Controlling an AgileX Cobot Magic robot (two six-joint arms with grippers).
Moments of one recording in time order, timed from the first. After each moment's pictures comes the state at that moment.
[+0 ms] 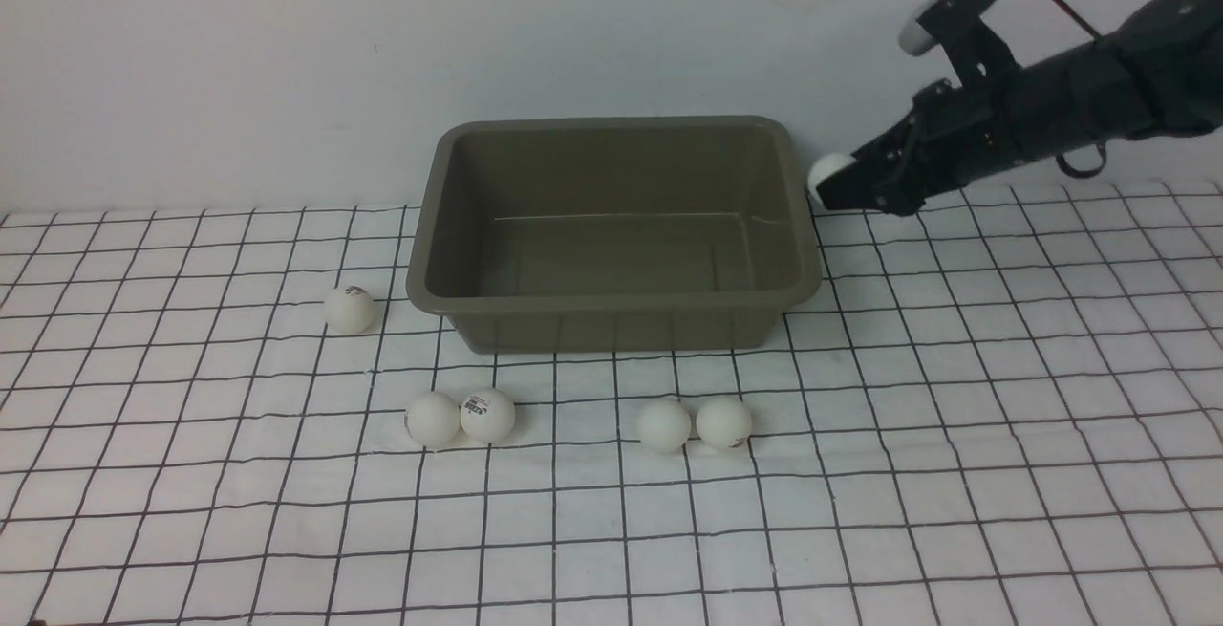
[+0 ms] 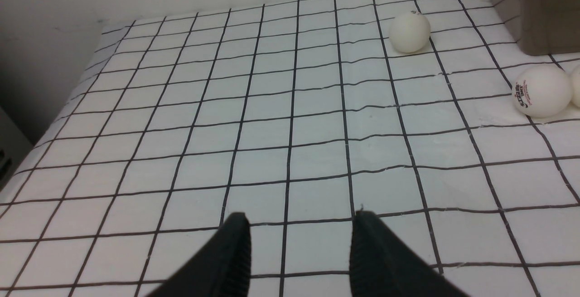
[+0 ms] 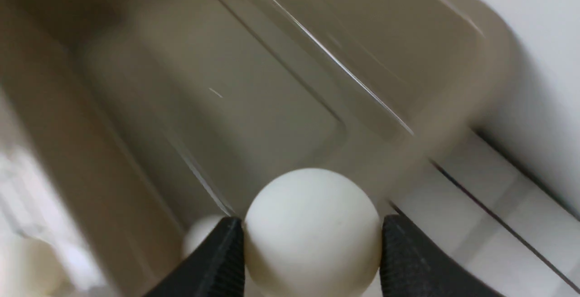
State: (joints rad) right arm 0.07 2.08 -1.65 1.00 0.95 -1.40; left arm 0.12 -0.01 0.03 0.02 0.38 0.08
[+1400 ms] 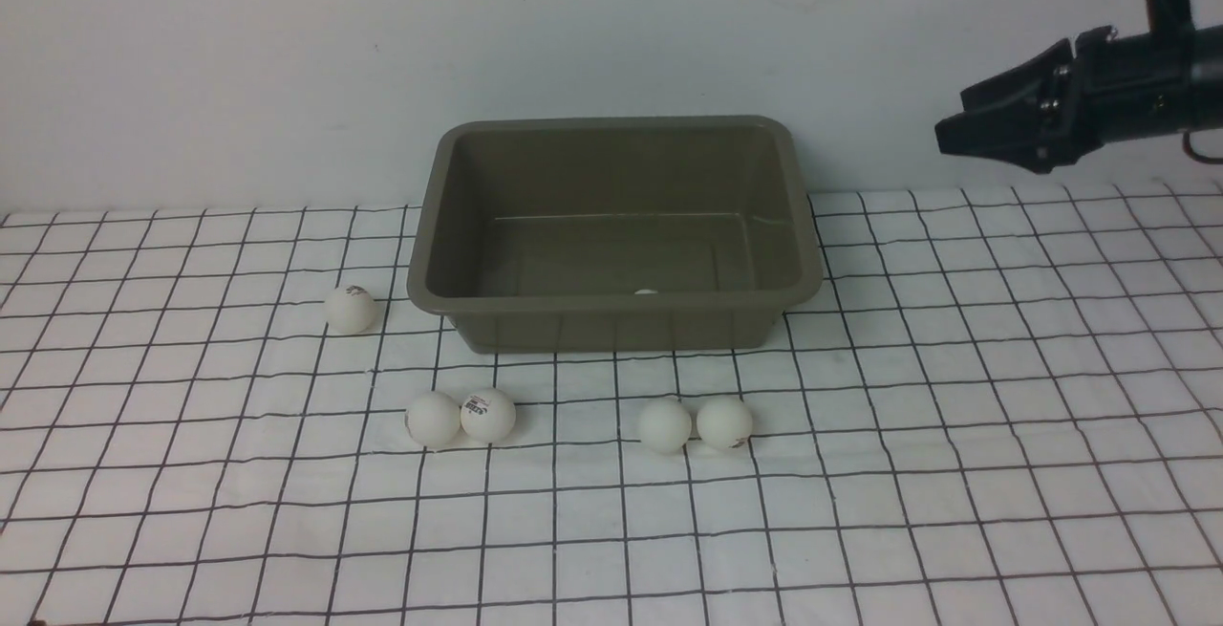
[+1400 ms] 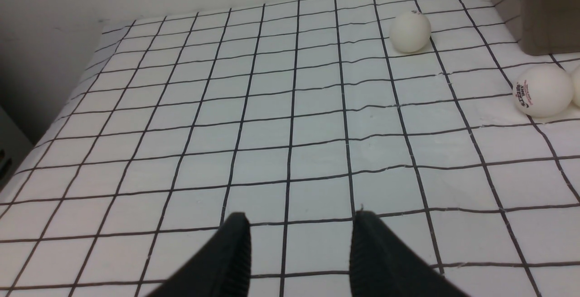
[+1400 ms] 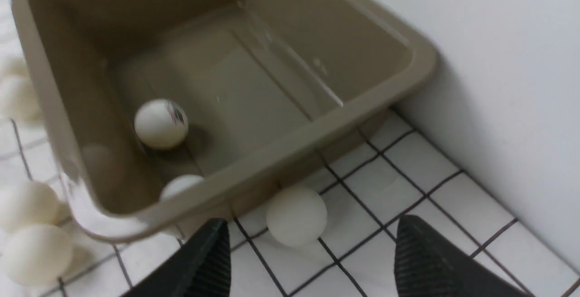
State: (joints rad) right arm -0.16 2.11 -1.65 1.16 1.17 -1.70; left arm 0.12 -0.01 0.03 0.02 0.38 0.08
